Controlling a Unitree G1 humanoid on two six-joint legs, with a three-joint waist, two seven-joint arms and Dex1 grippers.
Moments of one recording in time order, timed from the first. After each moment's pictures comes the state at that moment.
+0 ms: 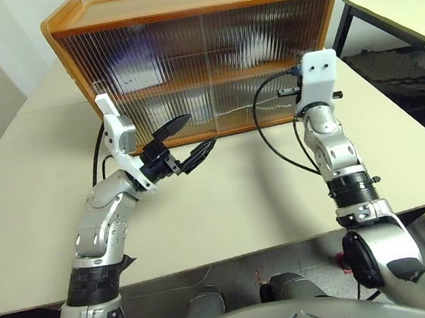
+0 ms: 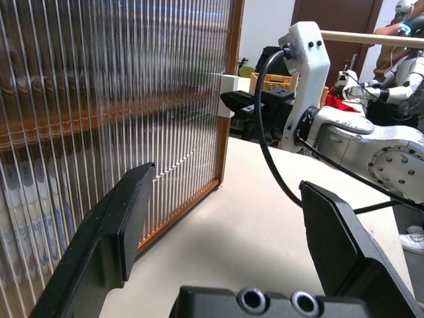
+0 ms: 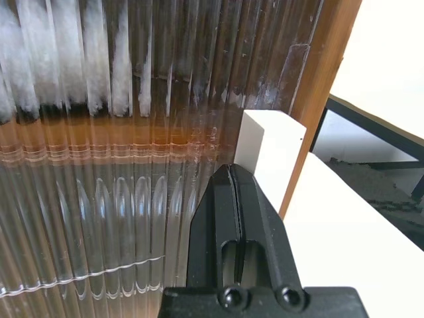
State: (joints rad) left arm -0.22 0.43 0.09 -0.15 -0.54 0.20 -0.85; right arm -0.64 -0.09 -0.05 0.31 -0.06 0.17 -0.20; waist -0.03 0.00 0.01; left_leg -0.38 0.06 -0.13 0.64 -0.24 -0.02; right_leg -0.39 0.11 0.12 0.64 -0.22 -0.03
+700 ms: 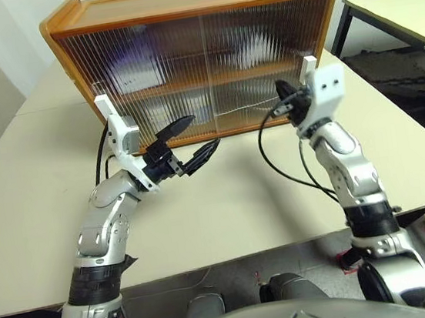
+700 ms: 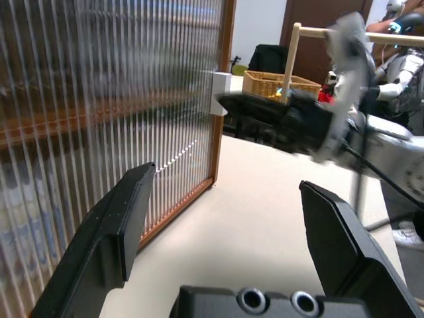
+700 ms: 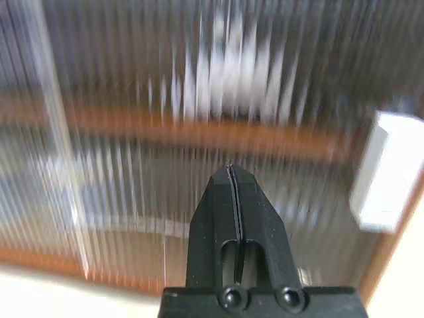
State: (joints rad) left arm -0.21 0.44 0.08 -0.15 -0.54 0.20 -0.85; right arm -0.34 -0.16 -0.01 -0.05 0.14 0.18 0.24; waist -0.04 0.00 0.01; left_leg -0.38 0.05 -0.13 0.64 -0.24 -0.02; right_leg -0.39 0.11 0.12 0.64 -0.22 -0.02
